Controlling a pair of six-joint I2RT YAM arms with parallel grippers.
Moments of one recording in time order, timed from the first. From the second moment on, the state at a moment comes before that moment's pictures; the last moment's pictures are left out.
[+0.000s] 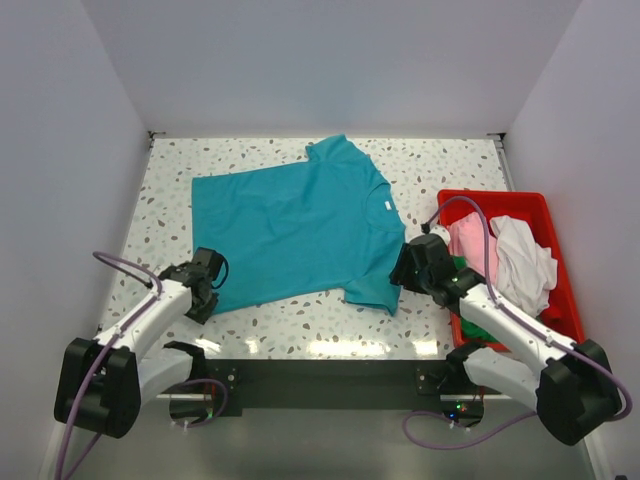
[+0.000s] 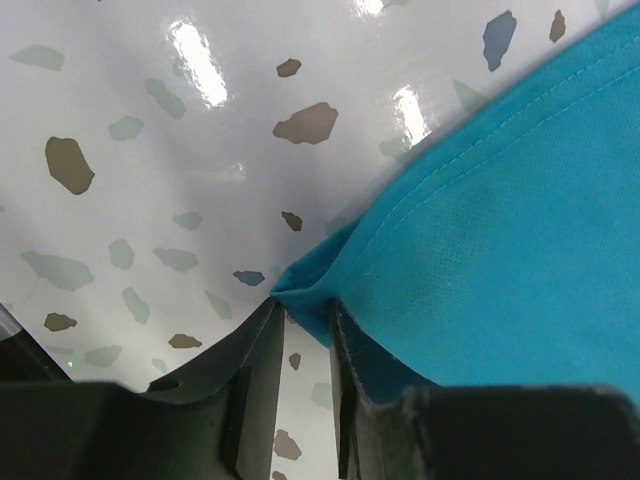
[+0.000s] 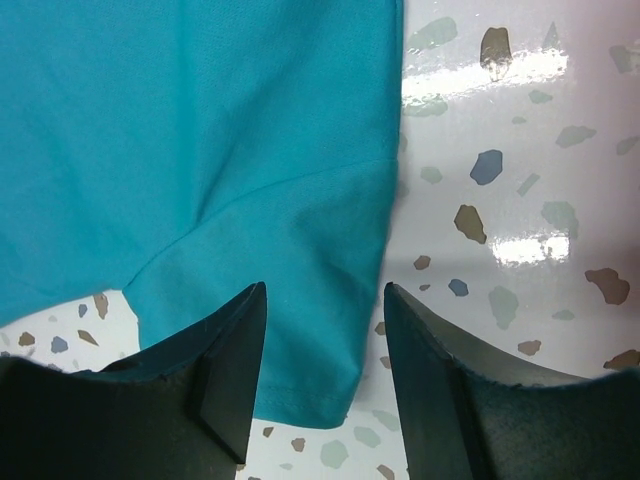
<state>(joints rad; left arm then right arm) -0.23 1.07 0.49 -0.88 -0.43 -1.40 0.49 1.04 0.55 -0.38 0.19 0.71</state>
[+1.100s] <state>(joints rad) -0.08 1.05 0.49 -0.67 -0.52 -1.12 0.91 1.01 0.53 -0.45 0.30 0.87</state>
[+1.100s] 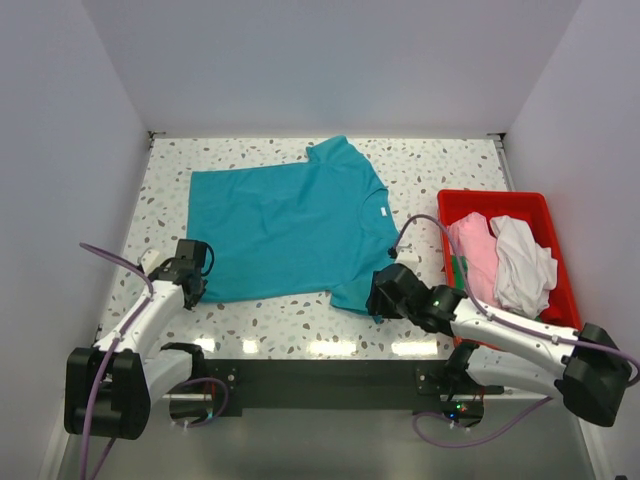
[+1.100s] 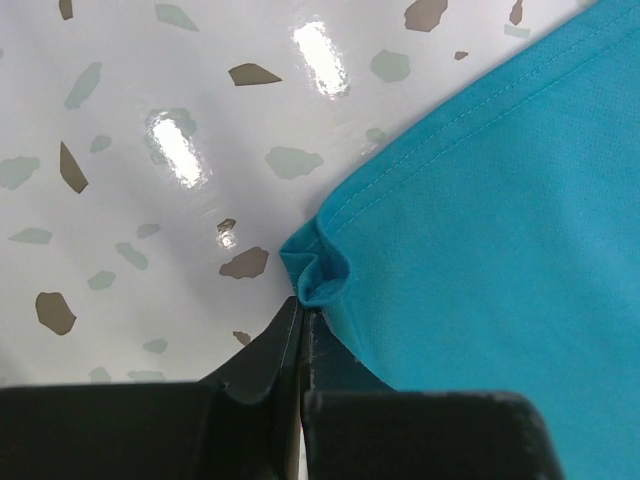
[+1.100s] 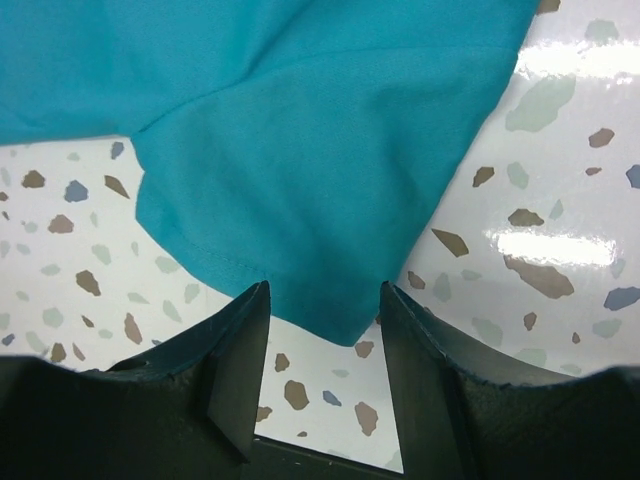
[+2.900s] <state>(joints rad) -0.07 1.08 0.62 -0.61 -0.46 -1.02 0.93 1.22 0.95 -0.73 0.58 0.79</state>
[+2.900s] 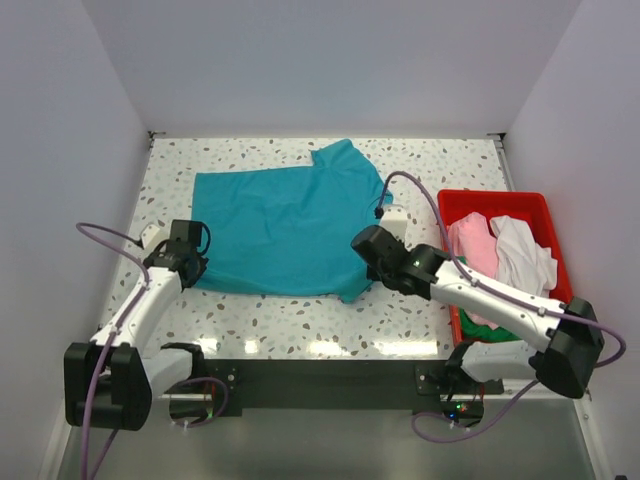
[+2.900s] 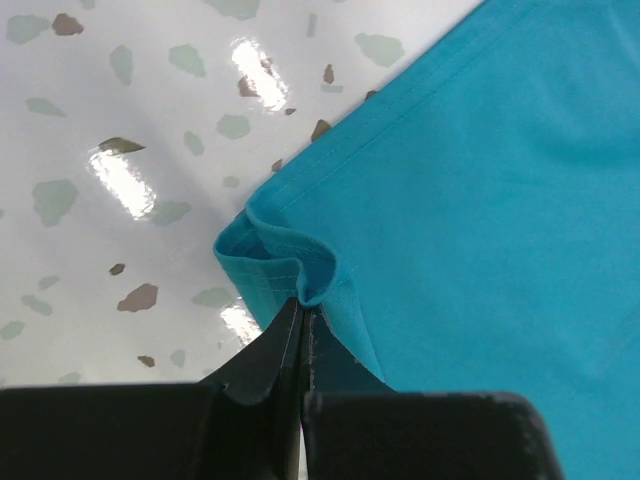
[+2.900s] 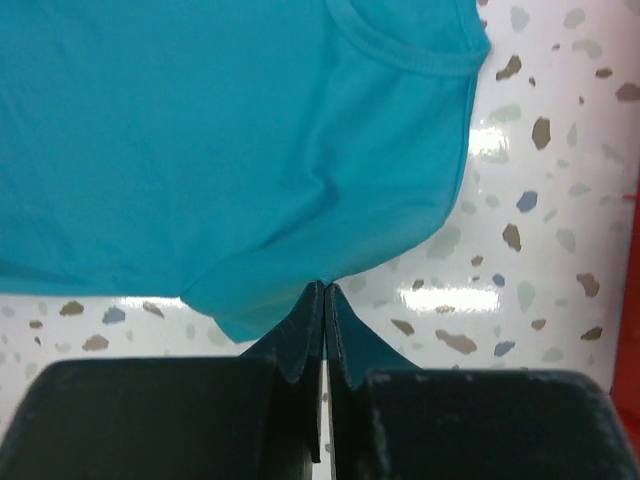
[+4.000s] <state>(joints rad) 0.07 1.40 0.79 -0.42 -0.35 -0.96 0.57 1.72 1.39 -0.55 0.40 0.51</state>
